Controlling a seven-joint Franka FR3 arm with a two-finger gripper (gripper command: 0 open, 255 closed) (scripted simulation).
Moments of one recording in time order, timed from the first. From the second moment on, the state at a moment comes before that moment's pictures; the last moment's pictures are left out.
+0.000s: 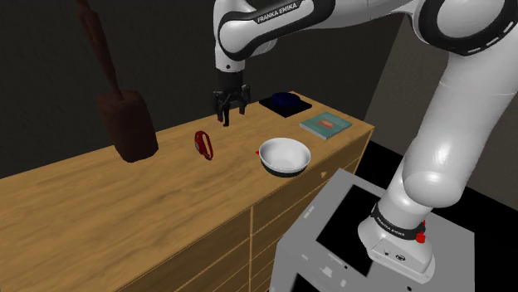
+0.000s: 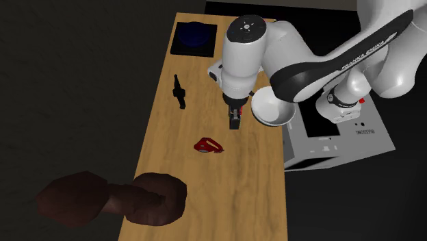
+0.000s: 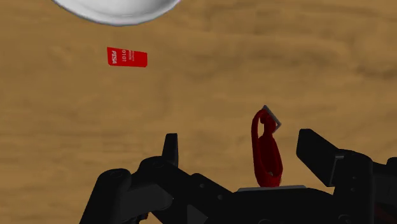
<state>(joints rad) 0.07 0.09 0.16 -1.88 0.03 1.97 0.32</state>
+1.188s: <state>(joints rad) 0.13 0.52 0.17 -1.53 0.01 2.05 0.45</state>
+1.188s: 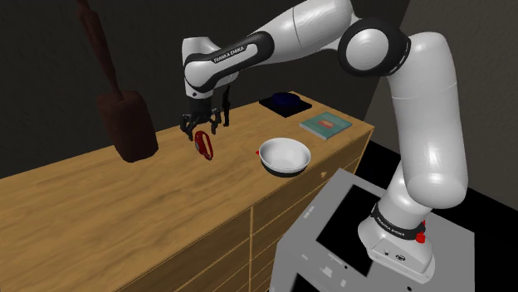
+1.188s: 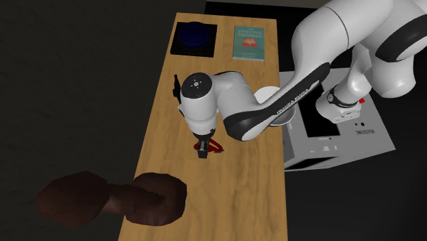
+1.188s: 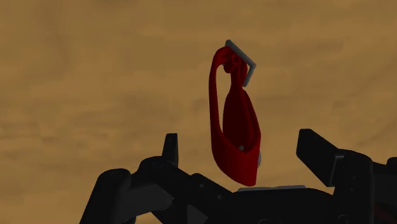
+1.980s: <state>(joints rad) 0.13 0.52 0.17 -1.53 0.01 2.05 0.45</state>
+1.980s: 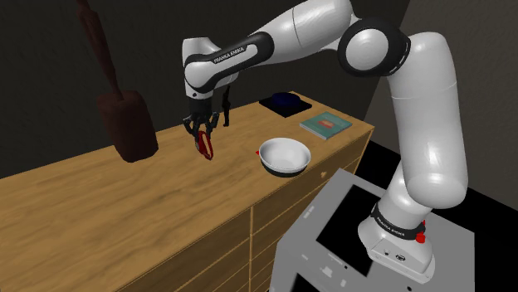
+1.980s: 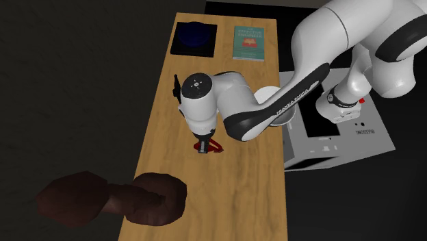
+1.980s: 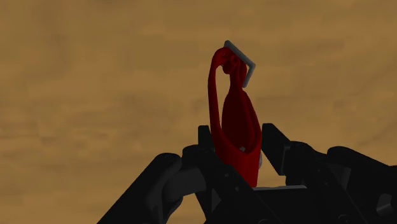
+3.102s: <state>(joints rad) 0.13 0.48 0.18 -1.44 0.01 1.93 0.45</state>
